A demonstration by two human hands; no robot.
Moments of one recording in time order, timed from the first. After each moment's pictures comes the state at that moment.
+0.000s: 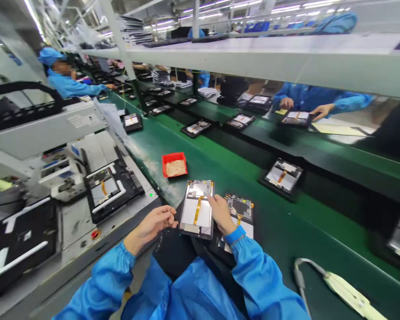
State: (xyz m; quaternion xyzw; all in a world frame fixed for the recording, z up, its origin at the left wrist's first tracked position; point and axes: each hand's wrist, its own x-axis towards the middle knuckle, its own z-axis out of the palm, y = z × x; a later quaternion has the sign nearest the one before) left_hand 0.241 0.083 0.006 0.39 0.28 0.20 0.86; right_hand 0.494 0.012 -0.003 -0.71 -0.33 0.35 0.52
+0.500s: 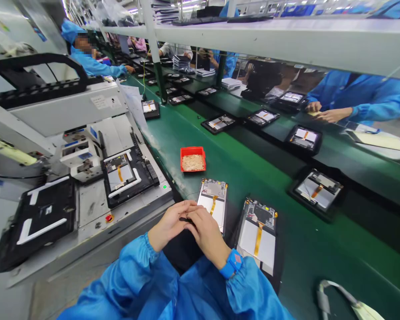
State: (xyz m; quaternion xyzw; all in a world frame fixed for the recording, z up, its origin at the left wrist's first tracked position) left_hand 0.264 0.079 0.003 0.20 0.32 0.28 0.88; right_hand 0.392 -0.005 0.014 -0.55 -0.73 0.18 0.37
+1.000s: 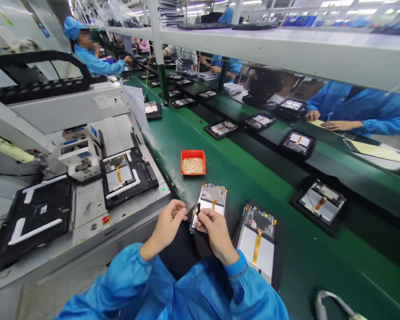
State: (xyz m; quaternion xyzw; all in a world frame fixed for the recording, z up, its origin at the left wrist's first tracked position) left_hand 0.252 0.067 0.019 0.52 0.41 0.38 0.65; right_hand 0.404 0.011 0.013 -0.57 -0.34 0.52 0.53
